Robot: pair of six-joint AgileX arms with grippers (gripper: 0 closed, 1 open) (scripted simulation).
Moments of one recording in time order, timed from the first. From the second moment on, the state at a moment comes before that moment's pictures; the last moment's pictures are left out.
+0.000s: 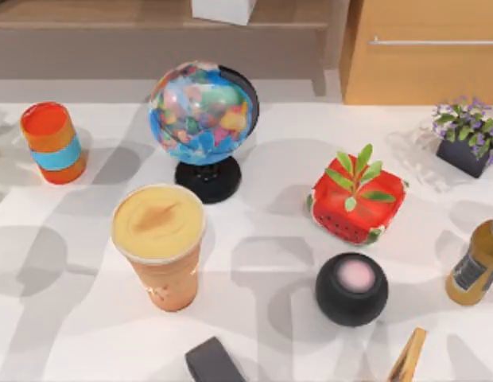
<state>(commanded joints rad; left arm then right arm) -0.39 1.94 1.85 0.09 -0.35 0.02 0.00 0.00 0.00 0.00 0.00 0.00</state>
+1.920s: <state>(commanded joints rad) -0.37 1.65 1.76 -0.26 -0.23 0.01 0.00 0.00 0.00 0.00 0.00 0.00</state>
